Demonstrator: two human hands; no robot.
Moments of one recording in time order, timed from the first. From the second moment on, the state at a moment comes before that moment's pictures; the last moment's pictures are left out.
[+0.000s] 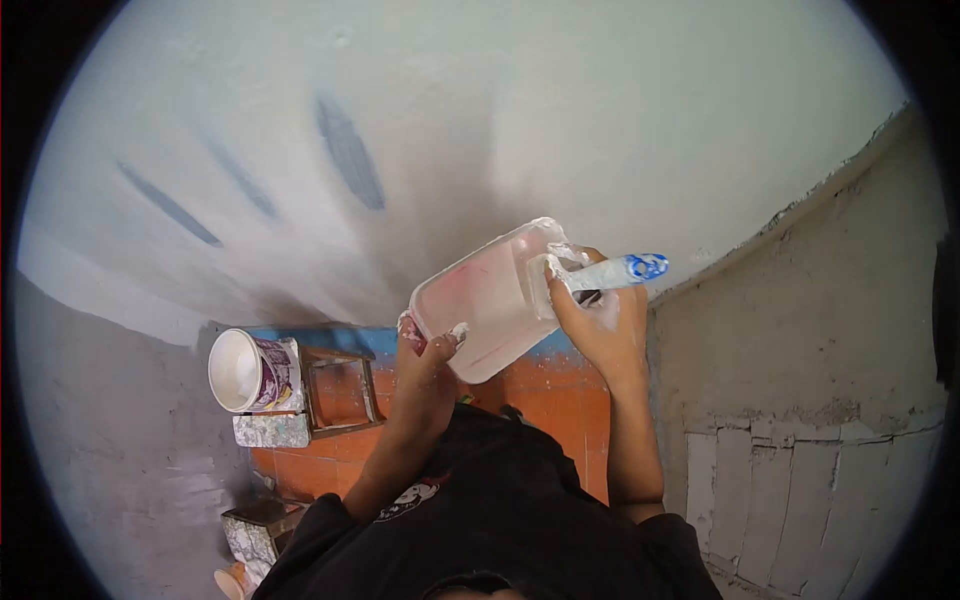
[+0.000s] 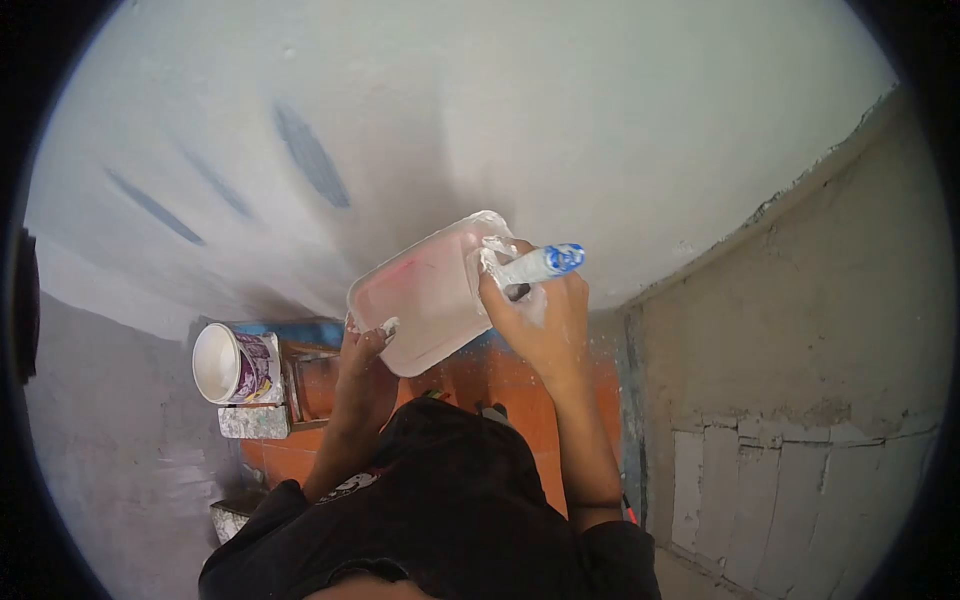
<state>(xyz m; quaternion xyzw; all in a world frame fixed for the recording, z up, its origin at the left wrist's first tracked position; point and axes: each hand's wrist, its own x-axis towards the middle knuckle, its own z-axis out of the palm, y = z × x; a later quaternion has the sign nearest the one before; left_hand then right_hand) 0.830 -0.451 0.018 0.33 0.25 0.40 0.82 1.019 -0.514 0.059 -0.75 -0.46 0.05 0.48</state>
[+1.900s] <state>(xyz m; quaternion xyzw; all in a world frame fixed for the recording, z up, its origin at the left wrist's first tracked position) 0.915 -0.487 -0.003 0.36 0.23 0.36 0.83 1.247 -0.446 0.166 -0.50 -0.64 -0.53 0.24</state>
